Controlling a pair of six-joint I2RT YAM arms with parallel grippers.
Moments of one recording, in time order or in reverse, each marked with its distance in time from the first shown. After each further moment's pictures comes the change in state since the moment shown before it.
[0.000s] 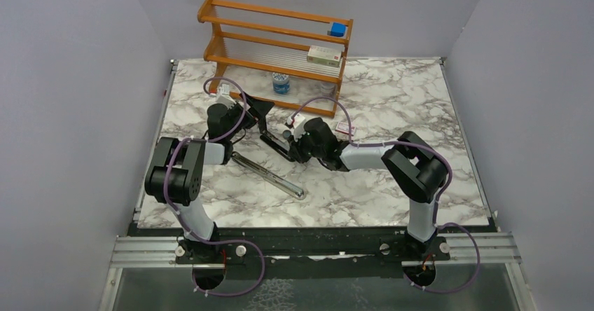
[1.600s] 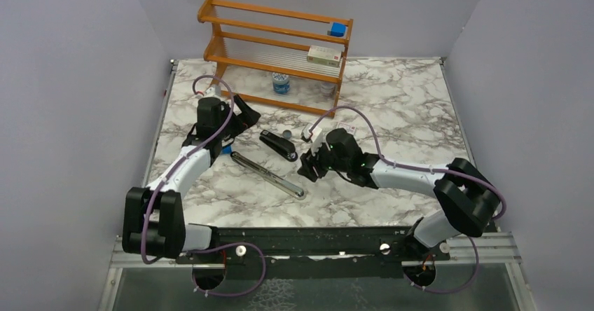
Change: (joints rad) left arm -0.002 -0.387 0.077 -0.829 -0.215 0.245; right arm 0.015 -0.392 -0.249 -0.093 -0.101 -0.035
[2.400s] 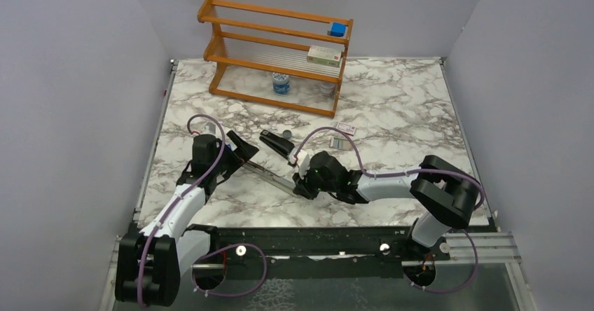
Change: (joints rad) left arm 0.027 -0.348 -0.355 -0.123 0.056 -0.126; right arm 0.189 0.106 -0.083 0.086 0.079 0.039
